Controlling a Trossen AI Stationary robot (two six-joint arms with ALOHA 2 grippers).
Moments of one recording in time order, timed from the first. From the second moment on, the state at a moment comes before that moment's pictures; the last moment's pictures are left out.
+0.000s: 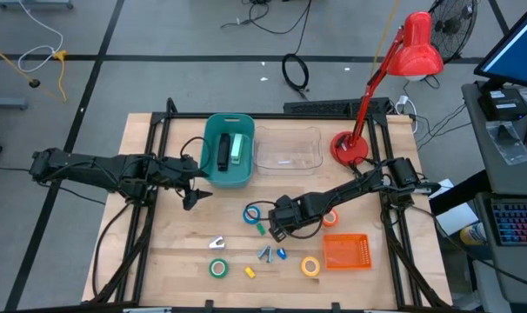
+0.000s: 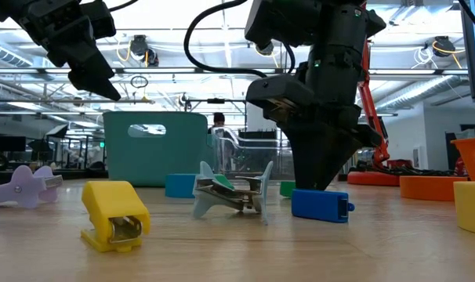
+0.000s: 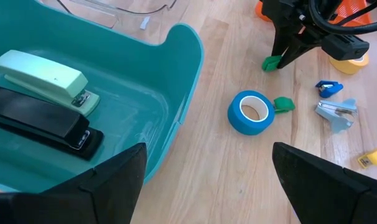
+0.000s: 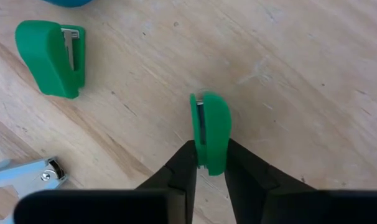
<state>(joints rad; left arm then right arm) -0.03 0.75 0.57 -0.50 -0.11 -0.34 0.26 1.97 1.25 -0.60 -0.01 1.17</state>
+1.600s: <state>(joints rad) -0.03 0.76 0.57 -0.21 -0.11 -0.49 0.20 1.81 1.26 -0.20 0.11 1.03</state>
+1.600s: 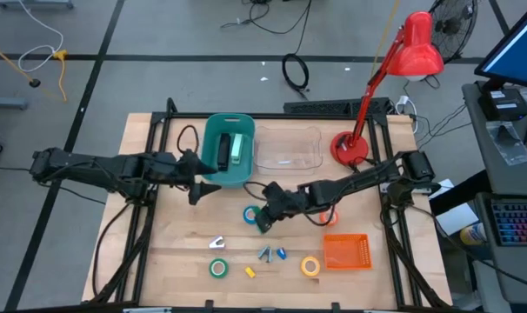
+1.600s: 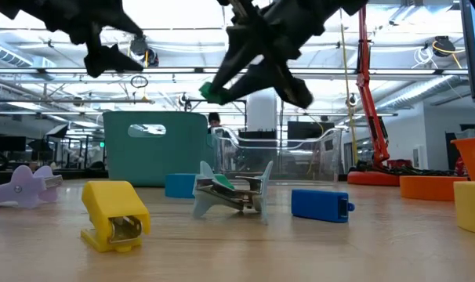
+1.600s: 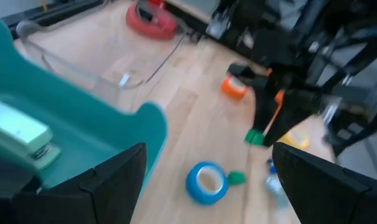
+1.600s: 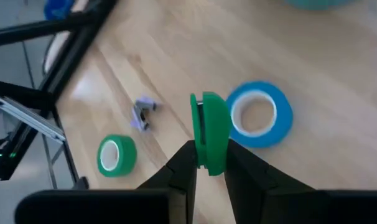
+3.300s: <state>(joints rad) -0.07 1.09 0.57 0.48 -0.08 -0.72 0.05 1.66 1.25 0.15 -0.01 0.72</state>
